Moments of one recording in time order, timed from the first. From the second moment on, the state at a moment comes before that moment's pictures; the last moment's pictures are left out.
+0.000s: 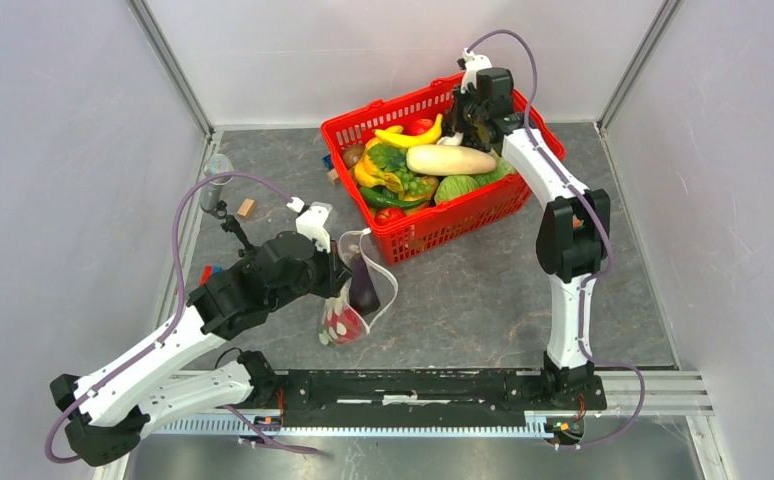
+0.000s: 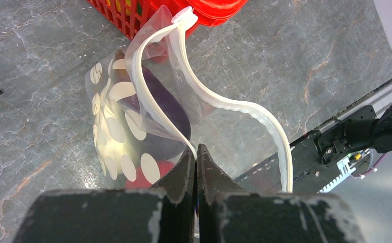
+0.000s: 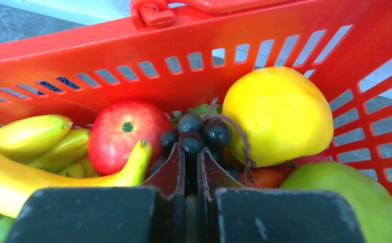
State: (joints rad) left arm -0.90 0.82 0.96 -0.71 -0.20 -0.53; right arm 0.27 2.17 2.00 -0.29 -0.11 0.09
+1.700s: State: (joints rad) left arm -0.90 0.78 0.91 -0.65 -0.14 -0.53; right arm 0.50 1.84 1.78 -0.44 -0.42 -0.16
